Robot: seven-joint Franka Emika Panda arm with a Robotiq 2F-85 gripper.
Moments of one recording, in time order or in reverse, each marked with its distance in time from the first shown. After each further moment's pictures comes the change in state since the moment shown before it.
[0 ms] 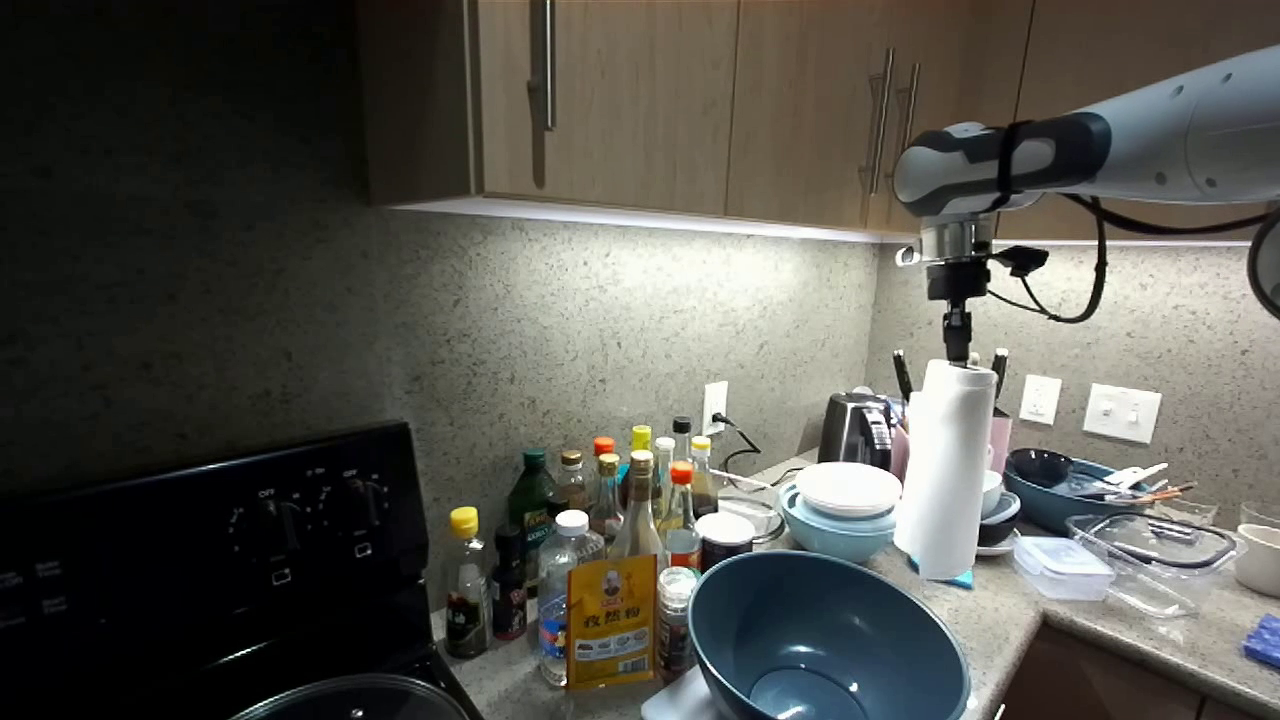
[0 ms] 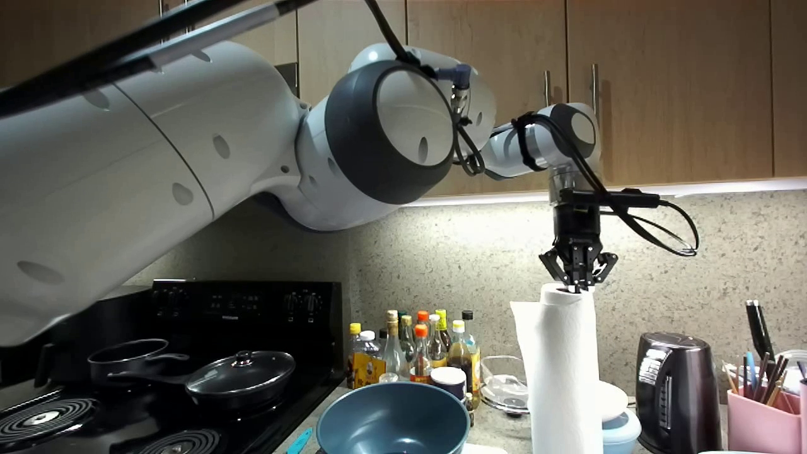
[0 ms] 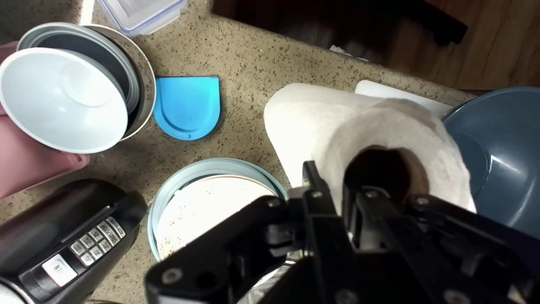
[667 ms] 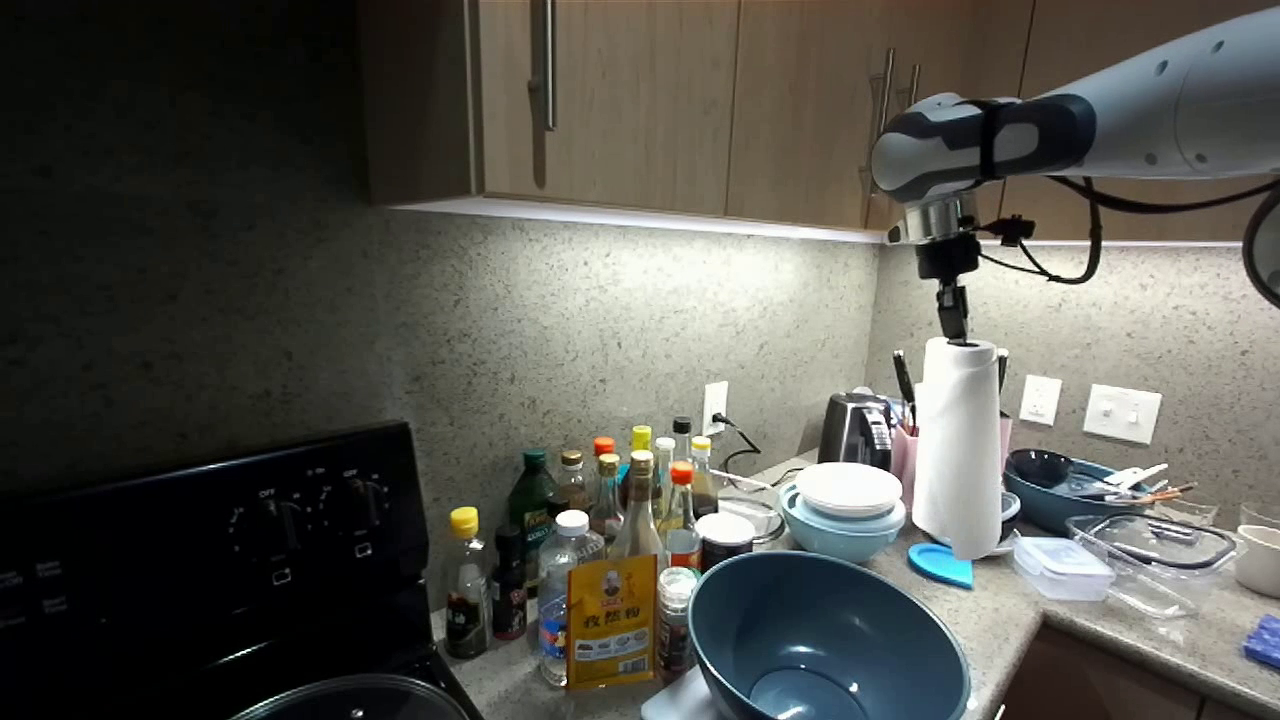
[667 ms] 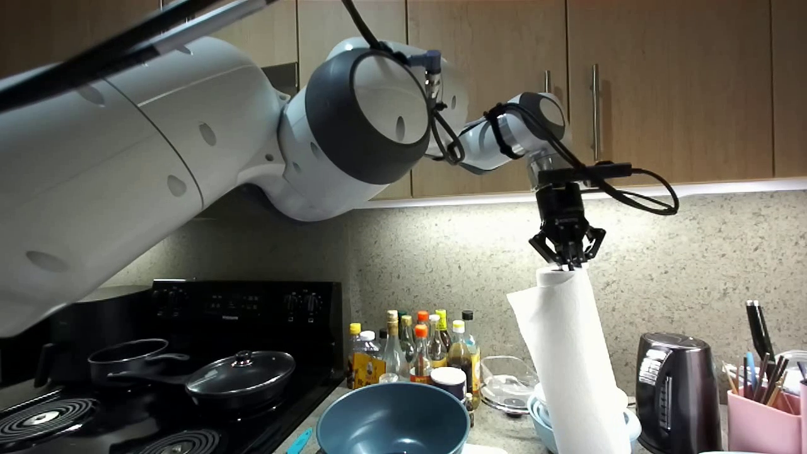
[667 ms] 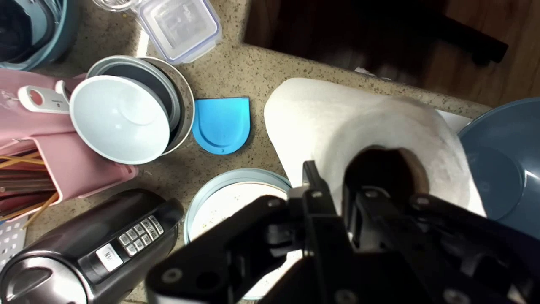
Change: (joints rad) arm 0.097 -0.040 -0.080 -0.005 -0.096 -0.006 0.061
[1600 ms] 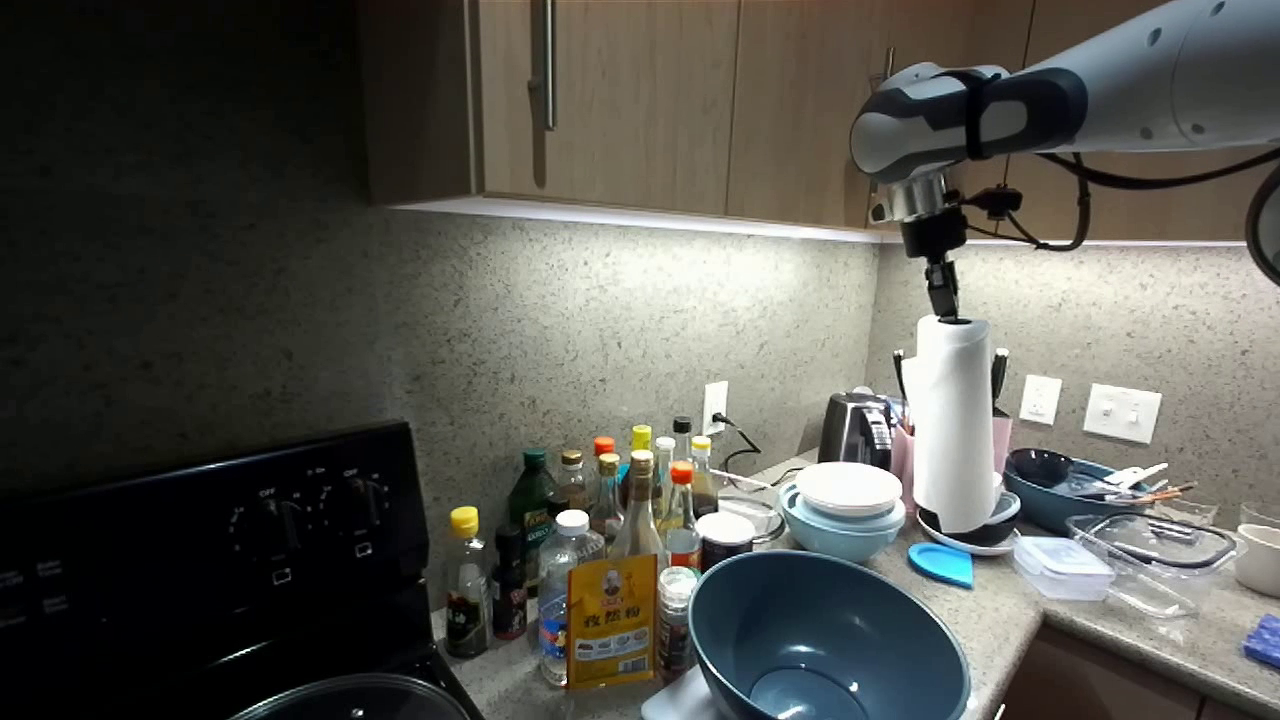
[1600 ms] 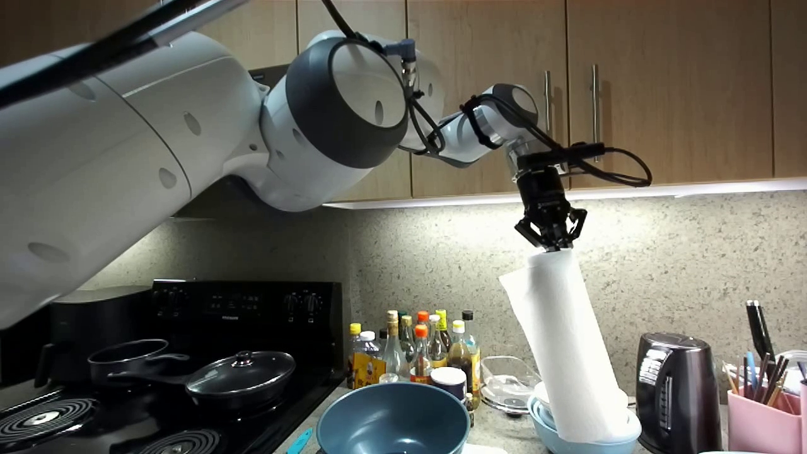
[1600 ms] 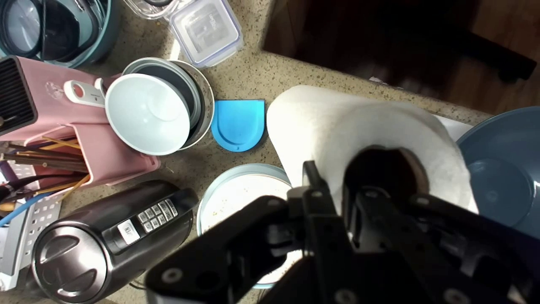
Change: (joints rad) arm 0.080 -0.042 -0.050 -0.018 -0.052 -0.001 0.002
